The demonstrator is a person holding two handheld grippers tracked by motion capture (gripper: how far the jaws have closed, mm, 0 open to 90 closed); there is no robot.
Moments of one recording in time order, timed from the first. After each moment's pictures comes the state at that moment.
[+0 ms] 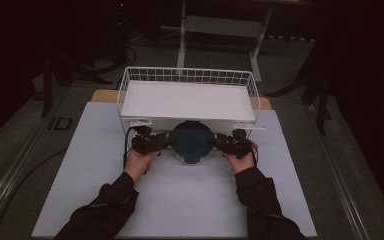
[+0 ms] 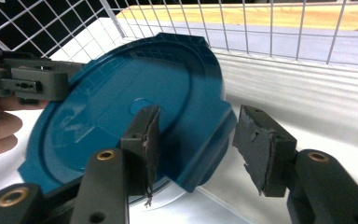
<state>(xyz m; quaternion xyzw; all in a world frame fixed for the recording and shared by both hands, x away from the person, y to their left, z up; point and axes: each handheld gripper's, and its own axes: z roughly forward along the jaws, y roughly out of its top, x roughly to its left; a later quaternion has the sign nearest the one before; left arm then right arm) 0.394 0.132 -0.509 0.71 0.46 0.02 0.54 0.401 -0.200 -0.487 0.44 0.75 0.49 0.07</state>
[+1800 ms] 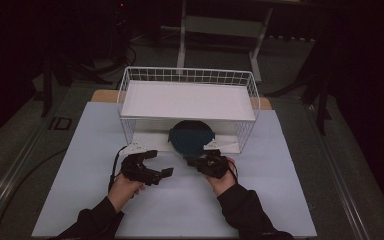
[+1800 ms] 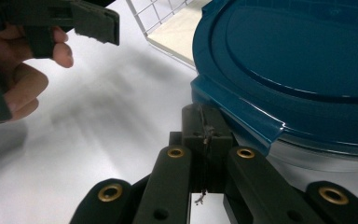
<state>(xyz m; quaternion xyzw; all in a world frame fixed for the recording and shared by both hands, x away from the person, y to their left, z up) 0.306 0.137 -0.492 0.76 0.36 0.05 0.54 0.344 -0.132 -0.497 0.34 0.81 0.47 0.03</state>
